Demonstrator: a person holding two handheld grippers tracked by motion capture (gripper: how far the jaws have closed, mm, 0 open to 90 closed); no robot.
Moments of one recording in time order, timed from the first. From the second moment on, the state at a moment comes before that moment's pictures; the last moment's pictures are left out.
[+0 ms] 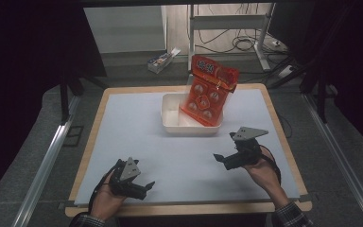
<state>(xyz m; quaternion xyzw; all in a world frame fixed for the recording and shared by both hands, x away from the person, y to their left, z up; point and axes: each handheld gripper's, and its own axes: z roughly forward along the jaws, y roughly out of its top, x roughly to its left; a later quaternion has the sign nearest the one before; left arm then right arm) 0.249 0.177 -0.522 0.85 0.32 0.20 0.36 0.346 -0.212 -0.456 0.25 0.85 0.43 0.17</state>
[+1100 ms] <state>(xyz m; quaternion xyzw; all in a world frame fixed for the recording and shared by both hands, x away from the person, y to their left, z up) 0.249 0.174 -0.525 0.86 0.31 0.21 0.35 0.322 -0.252 -0.499 0.31 0.85 0.38 0.16</state>
